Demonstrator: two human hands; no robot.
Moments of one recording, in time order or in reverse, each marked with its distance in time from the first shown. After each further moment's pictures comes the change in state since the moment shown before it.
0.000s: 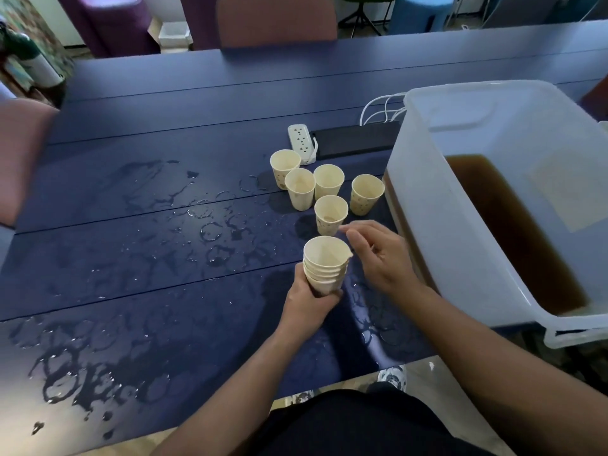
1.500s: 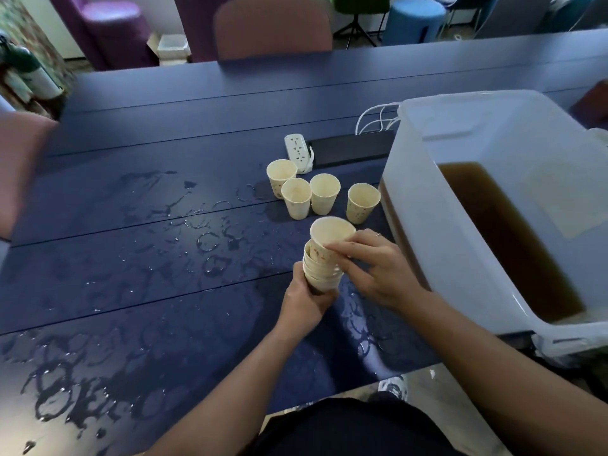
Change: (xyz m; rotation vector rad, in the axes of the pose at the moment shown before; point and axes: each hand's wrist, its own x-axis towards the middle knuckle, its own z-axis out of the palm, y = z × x) left_hand 0.019 0.003 -0.001 -0.005 0.018 0.067; right_hand 0.004 -0.007 -0.007 -0.117 -0.101 -0.307
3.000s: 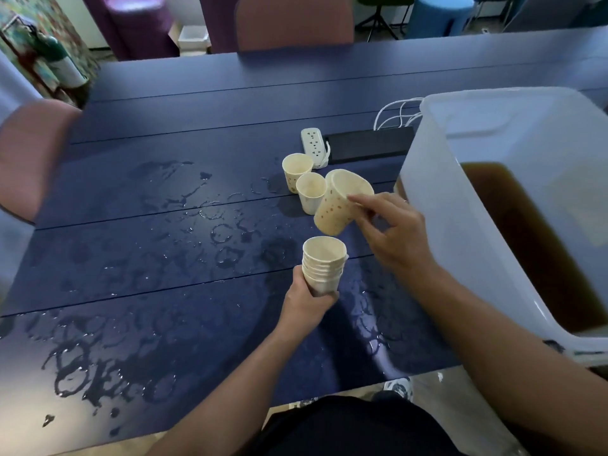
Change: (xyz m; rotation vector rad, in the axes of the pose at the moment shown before) left_hand -0.009 -0.009 -0.014 -0.049 0.022 -0.170; right_hand 0.045 -0.003 -0.003 -0.075 0.234 0.066
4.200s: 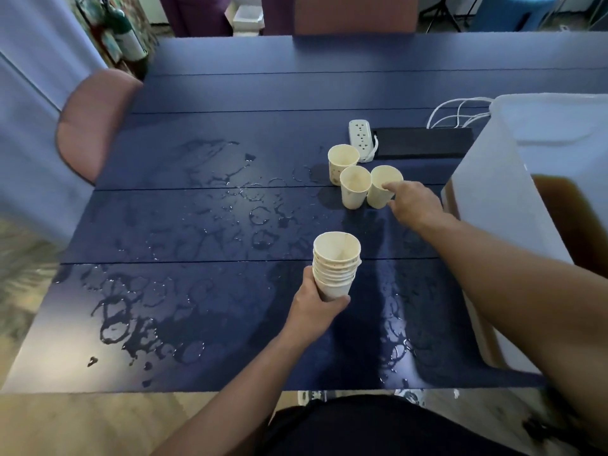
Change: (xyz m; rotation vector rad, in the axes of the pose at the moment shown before) left_hand -0.025 -0.008 -0.031 -0.007 0.053 -0.001; right_hand 0.068 0.085 0.069 -0.557 -0.707 0.408
